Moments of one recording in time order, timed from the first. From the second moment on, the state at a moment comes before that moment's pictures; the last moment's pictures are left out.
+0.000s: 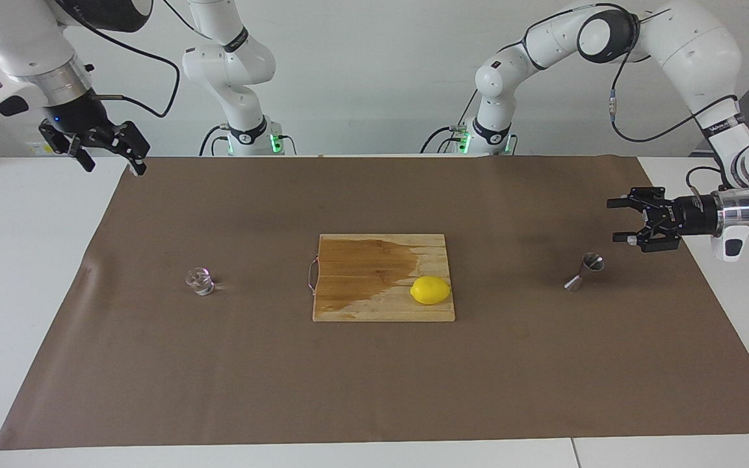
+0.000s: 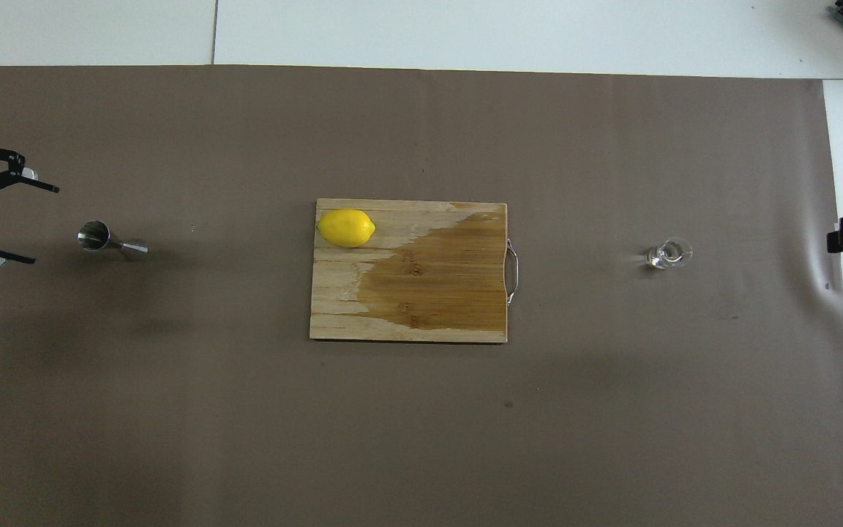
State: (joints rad) left arm 0.68 0.65 -0.39 -1.24 -0.75 1.17 -0.98; right arm 0.05 -0.03 -0.18 -1.58 -0.01 1.55 -0.03
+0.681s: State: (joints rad) left arm 0.76 0.73 -0.41 -1.24 -0.78 1.16 -1.04; right arm 0.05 -0.03 -0.17 -1.58 -0.01 1.55 -0.03
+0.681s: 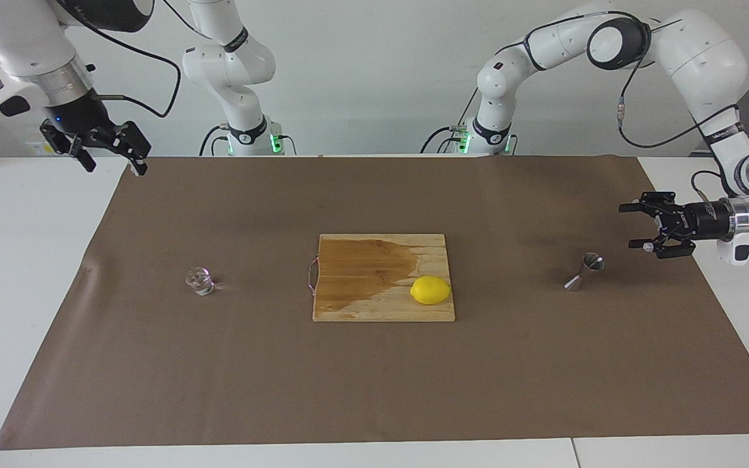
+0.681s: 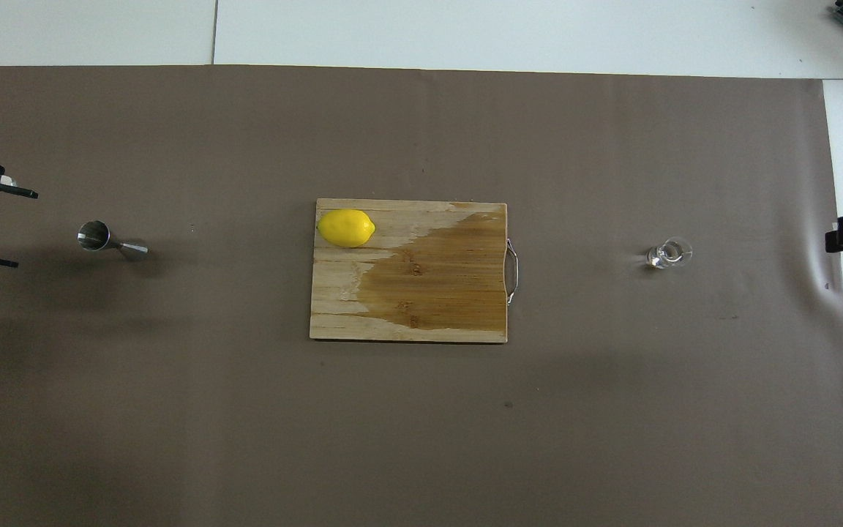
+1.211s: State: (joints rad) left arm 0.79 0.85 -0.42 -1.24 -0.85 1.16 -1.03; right arm 0.05 -0.03 -0.17 -1.58 -0.01 1.58 -0.06
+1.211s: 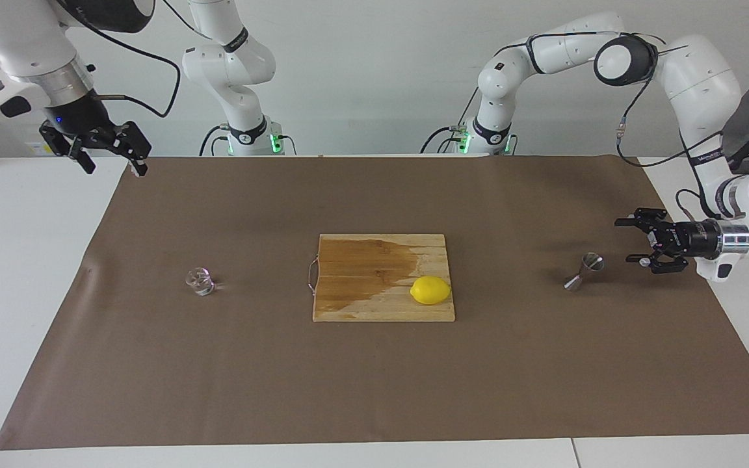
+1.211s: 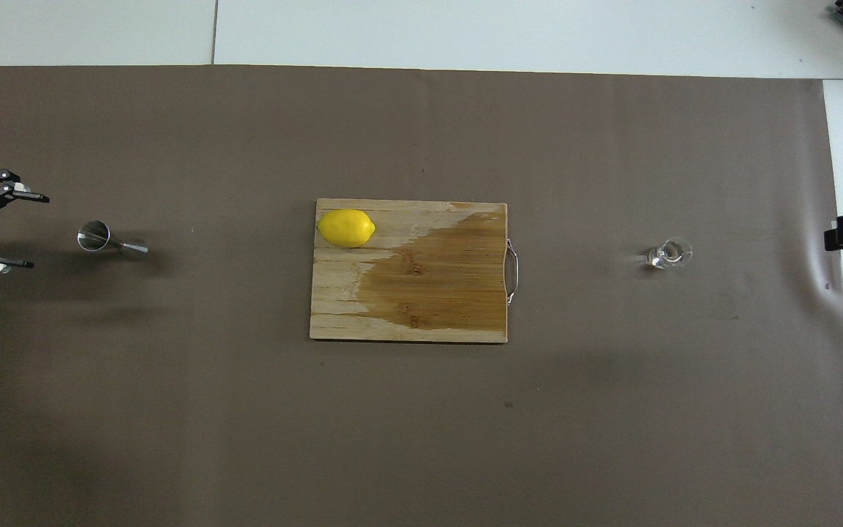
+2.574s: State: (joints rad) left arm 0.79 0.91 -0.42 -1.31 -0.87 1.27 -0.98; right arm 0.05 -0.03 -0.17 -1.60 -0.01 1.60 -0.03
